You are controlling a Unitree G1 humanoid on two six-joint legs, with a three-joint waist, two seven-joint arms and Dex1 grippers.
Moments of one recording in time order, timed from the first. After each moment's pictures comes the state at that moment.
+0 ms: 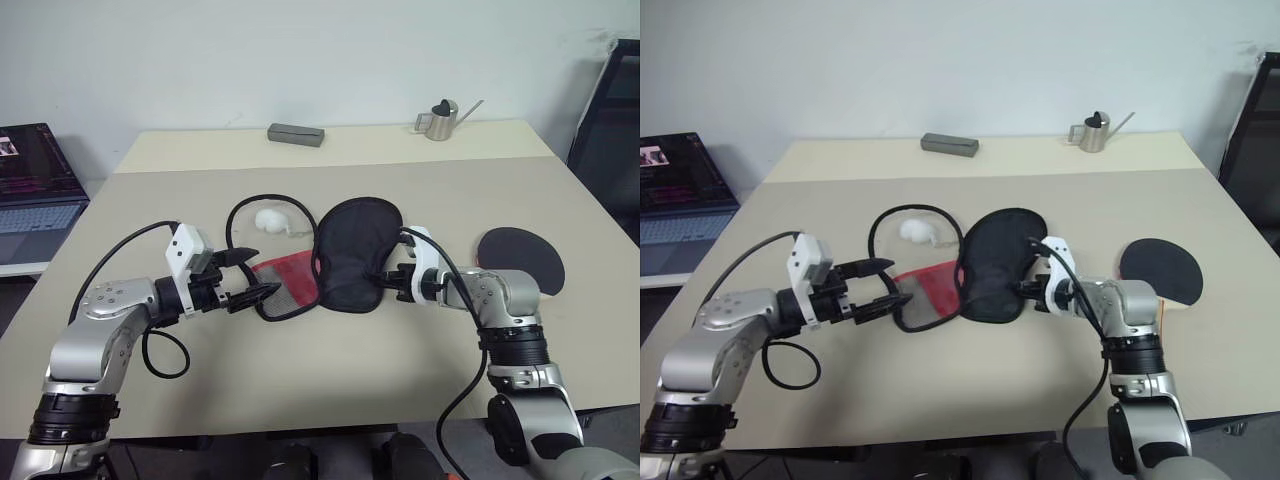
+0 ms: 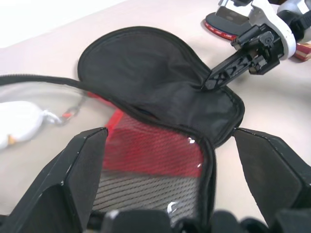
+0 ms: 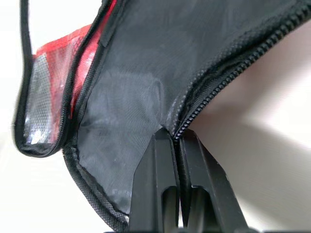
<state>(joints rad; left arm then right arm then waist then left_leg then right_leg) -0.29 0.74 0.14 -0.09 -0.50 0.43 -1.02 -0.69 -0.23 -0.09 0.11 0.45 1.26 0.40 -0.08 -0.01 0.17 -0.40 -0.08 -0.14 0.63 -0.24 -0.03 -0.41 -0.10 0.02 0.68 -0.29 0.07</state>
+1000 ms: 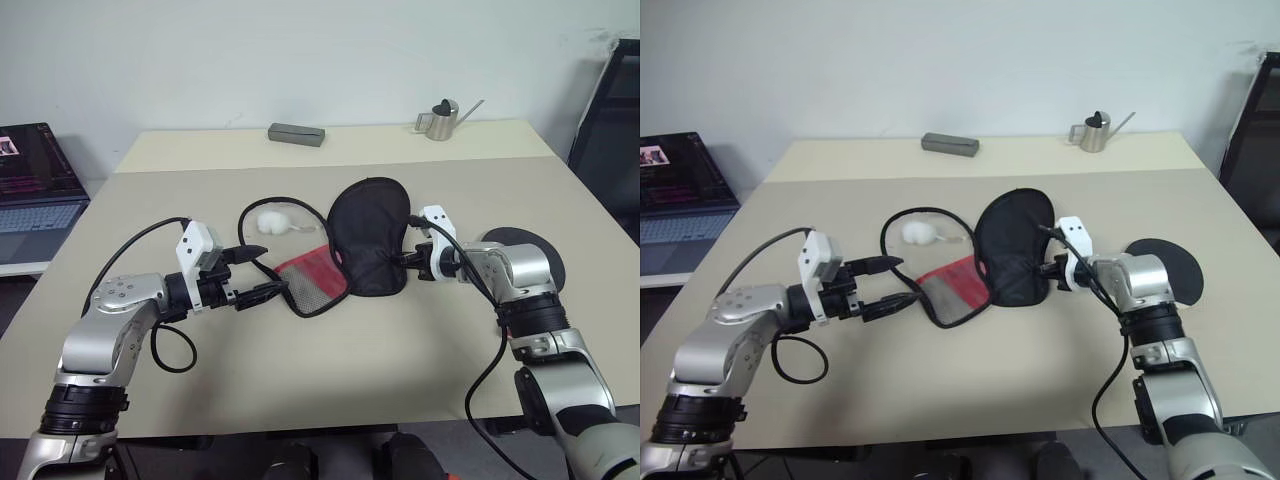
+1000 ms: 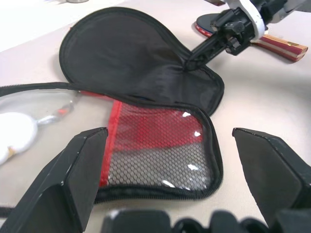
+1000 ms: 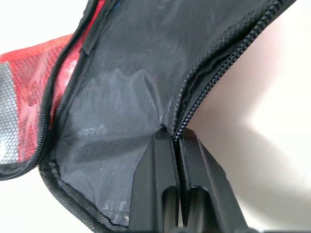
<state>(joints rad) -0.32 0.73 0.11 -0.07 -0.48 0.41 -1.04 -0.85 -0.38 0.06 0.40 0.33 1.01 0.57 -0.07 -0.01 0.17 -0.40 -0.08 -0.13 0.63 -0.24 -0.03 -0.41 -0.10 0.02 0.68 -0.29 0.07</state>
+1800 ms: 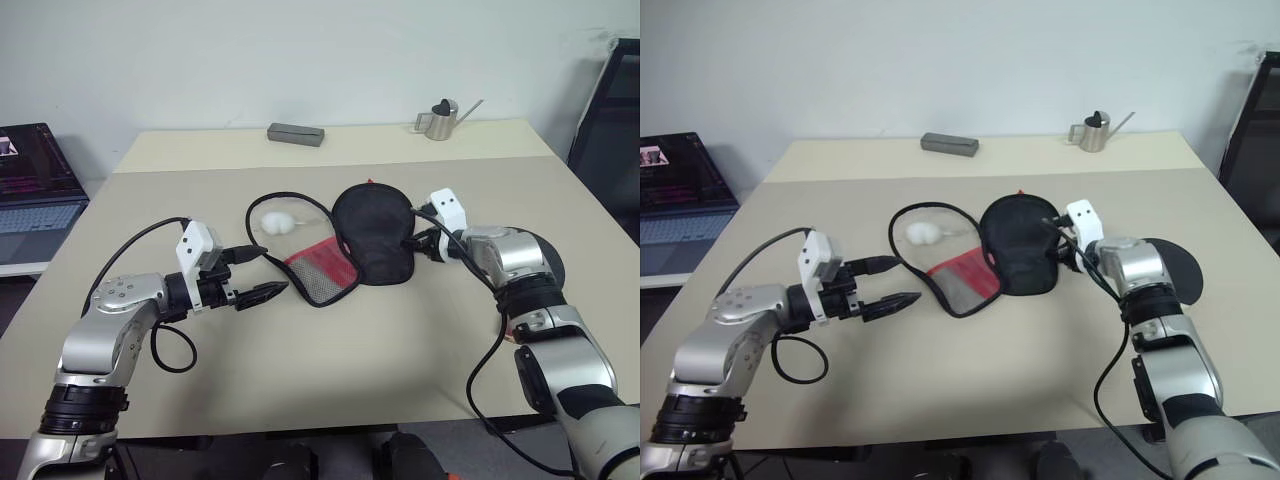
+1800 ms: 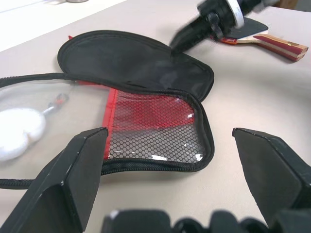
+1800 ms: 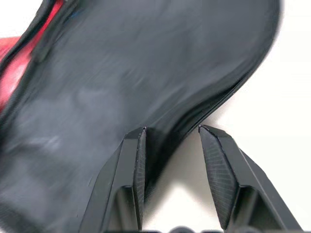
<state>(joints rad) -0.32 0.73 0.11 -0.07 -0.48 0.41 -1.04 -0.97 -0.42 0.09 0.64 0.13 0.66 0.60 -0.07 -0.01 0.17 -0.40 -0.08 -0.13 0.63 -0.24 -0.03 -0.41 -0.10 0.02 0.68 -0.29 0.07</state>
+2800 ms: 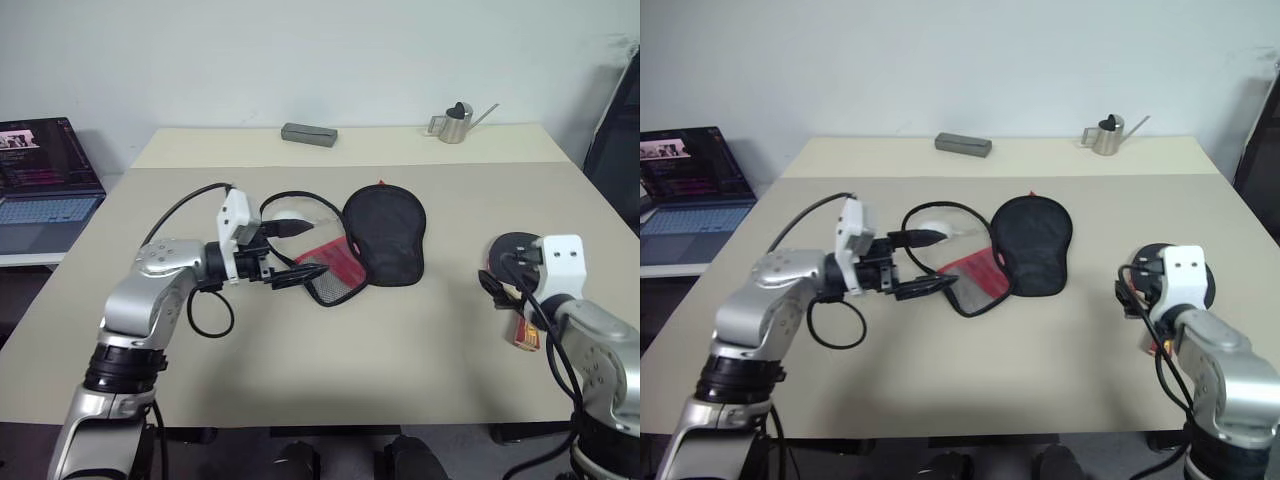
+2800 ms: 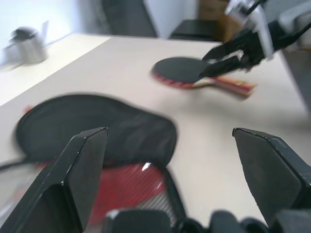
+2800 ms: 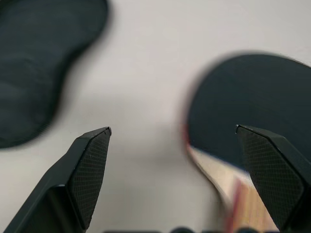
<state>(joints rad) -0.59 0.62 -0.03 -0.06 -0.50 0.42 -1.14 -0.20 -0.35 -0.38 -0.67 0.20 1.29 0.16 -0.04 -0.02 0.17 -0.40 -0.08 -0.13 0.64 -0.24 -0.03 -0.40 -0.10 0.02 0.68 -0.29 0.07</state>
